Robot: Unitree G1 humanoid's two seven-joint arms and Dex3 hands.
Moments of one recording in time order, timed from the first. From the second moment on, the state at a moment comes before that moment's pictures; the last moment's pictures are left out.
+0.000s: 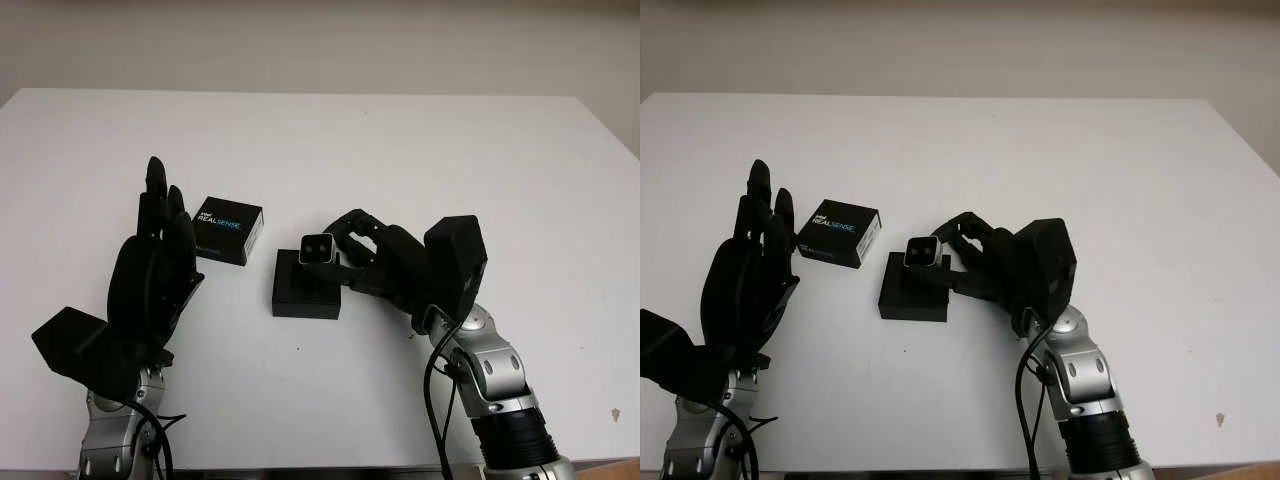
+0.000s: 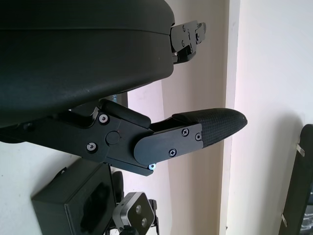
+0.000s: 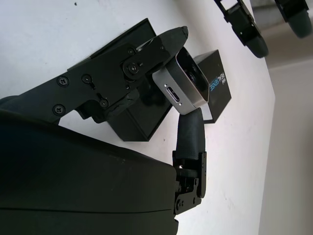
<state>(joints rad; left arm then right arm) 0.00 0.13 0.16 -0.15 -0.20 -0.11 -0.16 -0.36 -0.14 0.10 0.06 0.12 0.44 0.35</state>
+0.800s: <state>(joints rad) 0.00 0.13 0.16 -0.15 -0.20 -0.11 -0.16 -0.43 -0.15 0.13 0.25 0.05 0.23 0.41</state>
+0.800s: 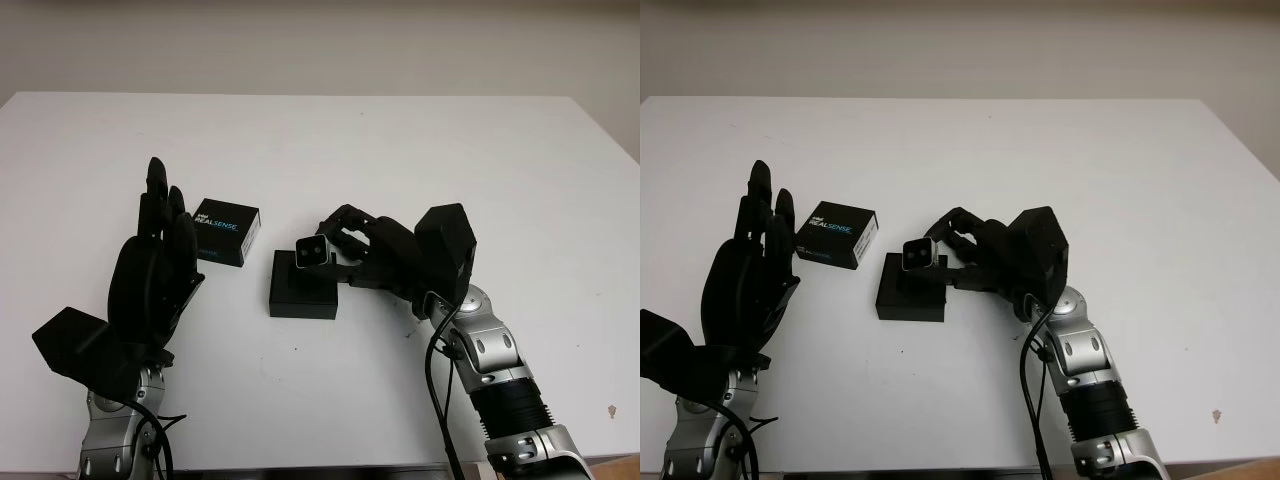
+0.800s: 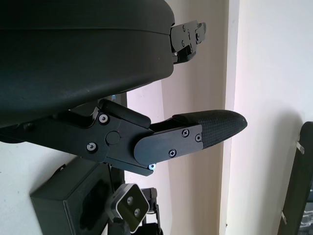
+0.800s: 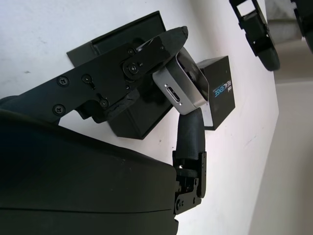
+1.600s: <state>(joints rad) 0.00 0.13 0.15 -0.14 -0.20 -0.10 -0.16 -0.37 -0.12 0.17 0.25 -0.03 0.09 0.33</state>
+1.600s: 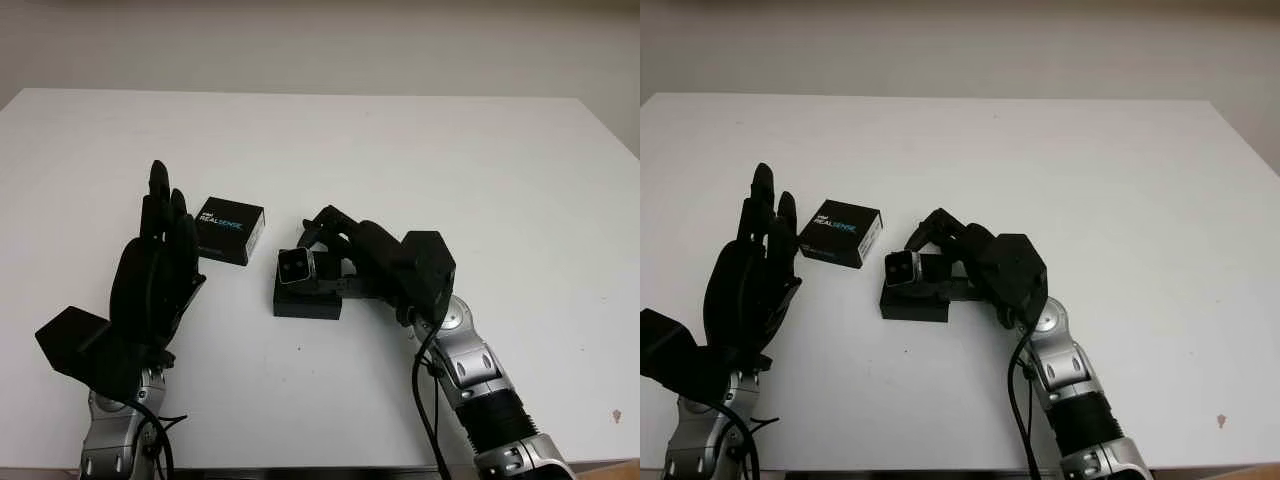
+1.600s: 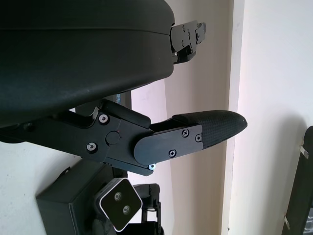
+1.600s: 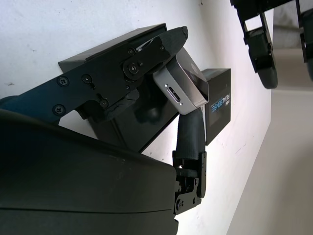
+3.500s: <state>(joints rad) 0.02 0.13 0.16 -0.16 -0.21 -0.10 -0.16 -0.33 -0.22 0.26 0.19 -0.21 0.02 0.35</state>
